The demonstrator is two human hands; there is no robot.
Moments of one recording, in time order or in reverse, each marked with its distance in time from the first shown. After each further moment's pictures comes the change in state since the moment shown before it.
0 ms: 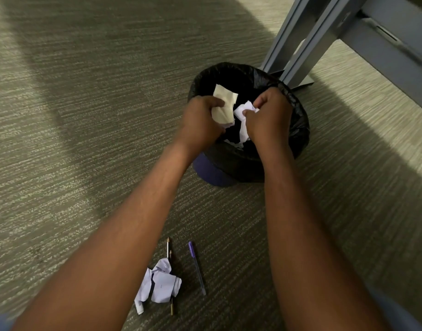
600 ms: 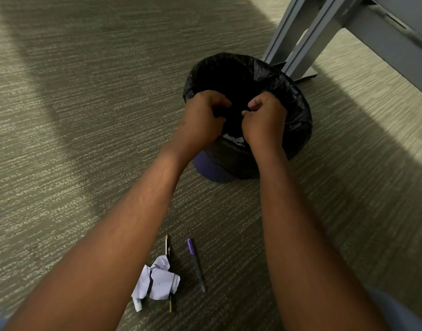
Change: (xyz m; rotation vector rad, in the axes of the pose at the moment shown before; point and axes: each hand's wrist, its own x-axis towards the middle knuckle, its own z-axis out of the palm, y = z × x) left_hand 0.010 -0.009 0.015 0.083 0.028 0.118; right_hand -0.001 0.023 0.015 -0.010 -0.036 0.035
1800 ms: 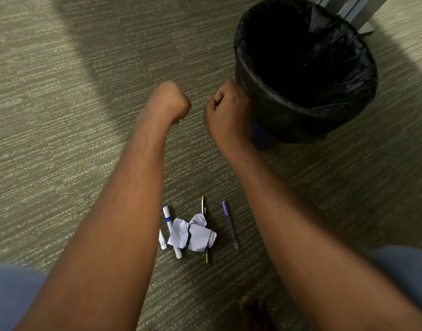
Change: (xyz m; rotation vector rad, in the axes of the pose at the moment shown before) left_hand -0.041 -0.105 -0.074 0.309 -0.258 -0.683; right_hand -0.110 -0.053 0.092 -0.044 -0.175 -0.241
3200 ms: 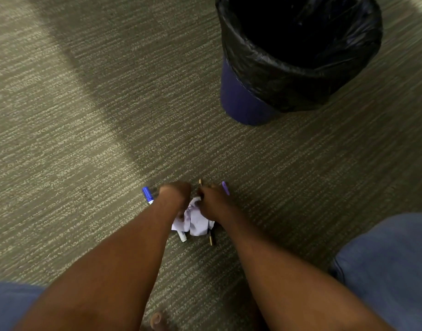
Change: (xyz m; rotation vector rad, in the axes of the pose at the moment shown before) left_hand -0.056 -0.121 0.173 0.859 -0.660 0.148; right_hand -0.181 0.116 0.088 -0.216 -0.928 0.212
